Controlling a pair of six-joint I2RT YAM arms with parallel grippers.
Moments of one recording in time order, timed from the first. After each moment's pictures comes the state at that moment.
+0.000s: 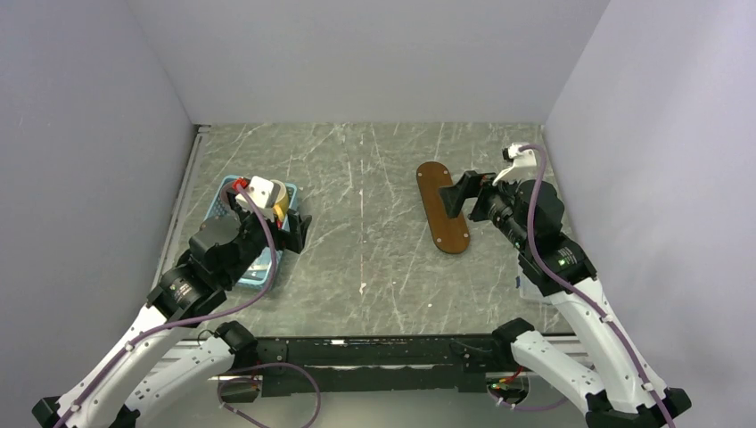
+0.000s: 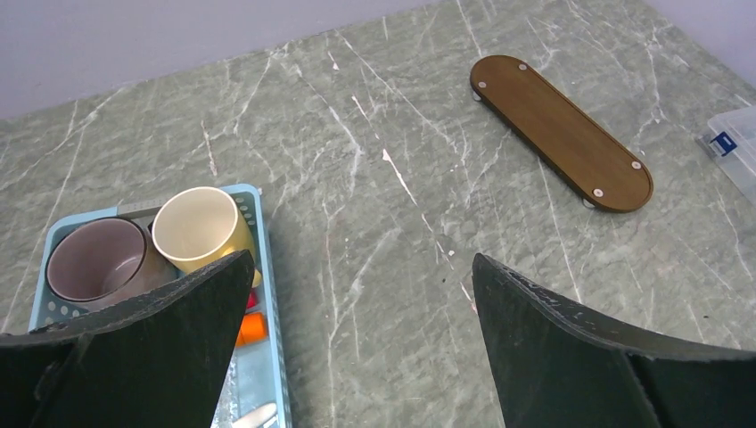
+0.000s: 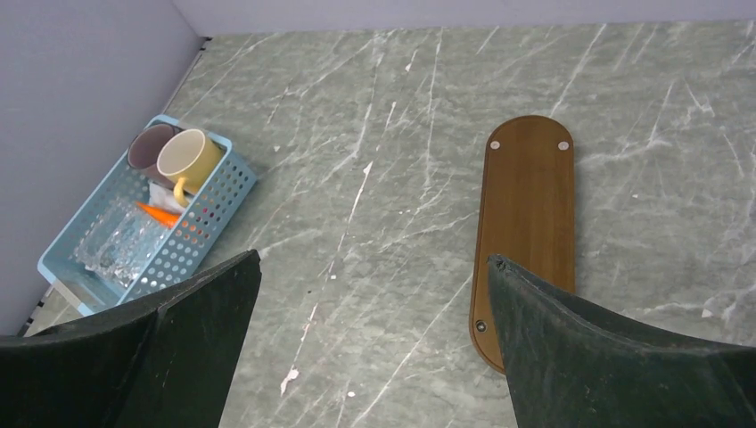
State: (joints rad) left arm -0.69 0.63 0.88 -0.43 -0.26 -0.09; right arm 0.44 0.80 1.00 -0.41 0.02 0.34
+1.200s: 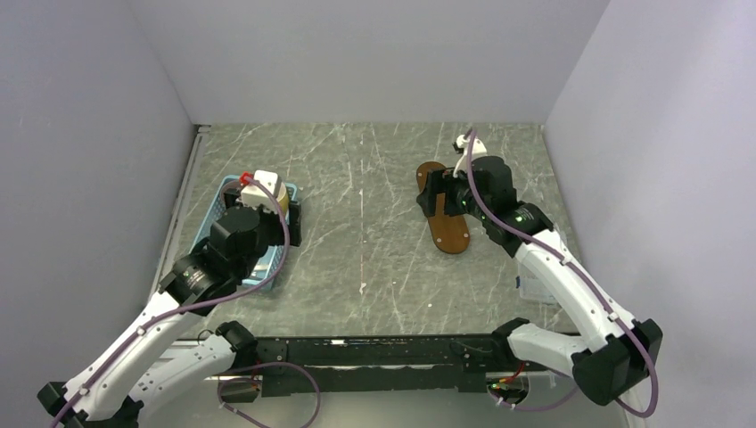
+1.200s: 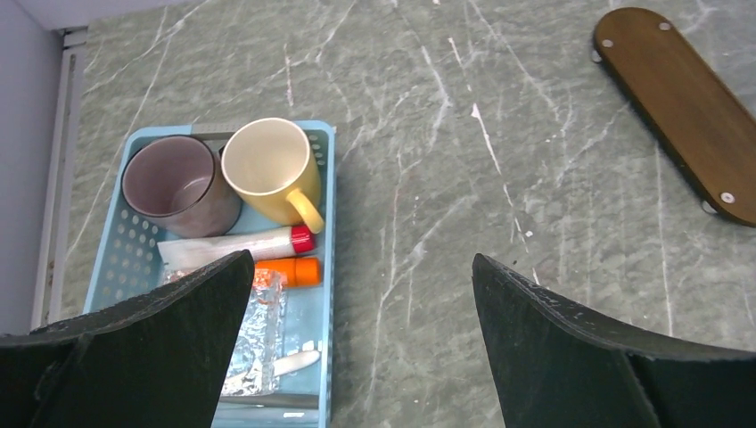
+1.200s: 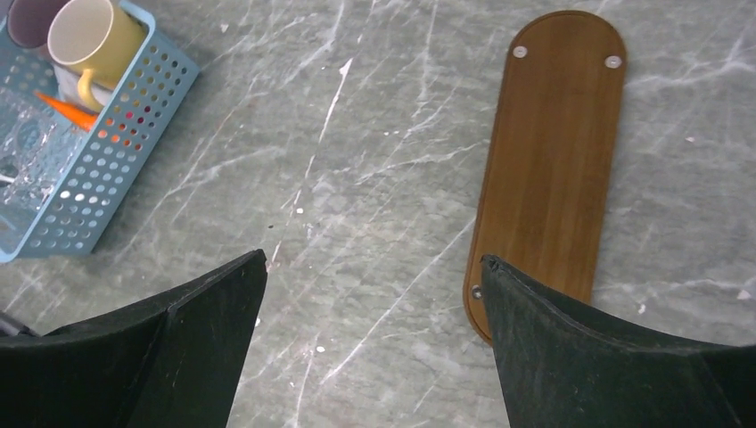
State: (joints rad) left arm -0.69 0.71 0.89 -0.52 -0.46 -0.14; right arm 0.46 1.09 1.05 -0.45 -0.03 0.26
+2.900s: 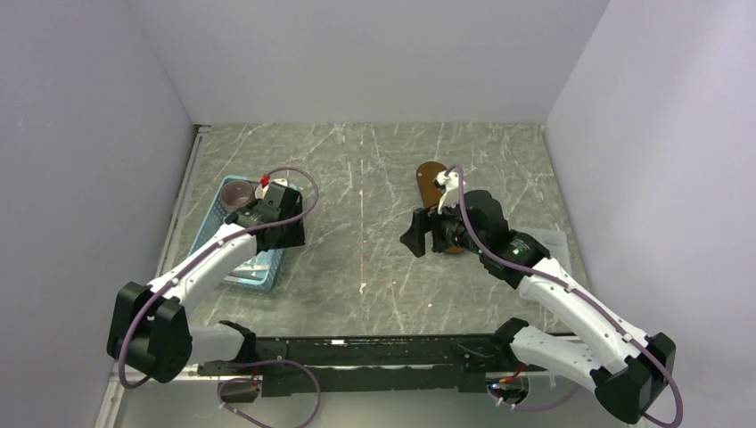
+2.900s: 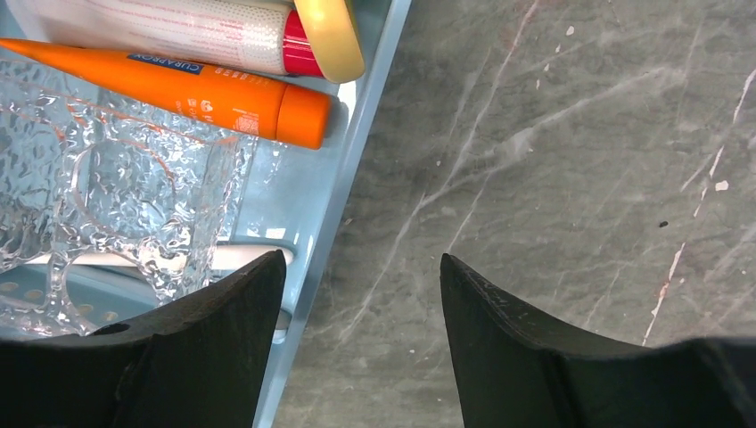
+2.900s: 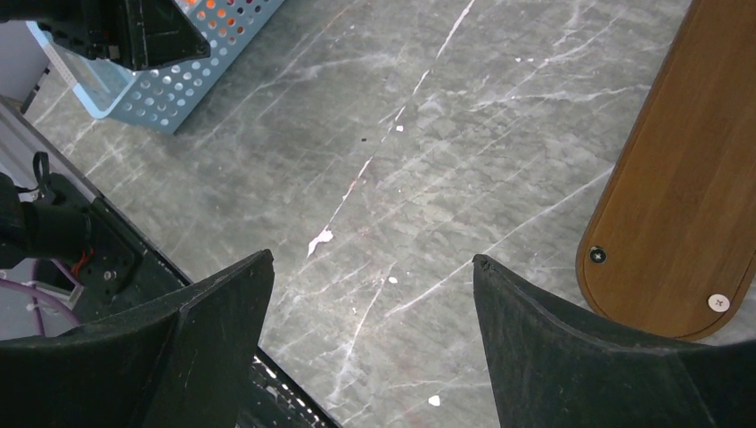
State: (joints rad) left arm -0.42 1.25 0.87 -0.65 -0.31 -0.50; right arm 0.65 0.94 0.86 -0.41 -0.12 0.30
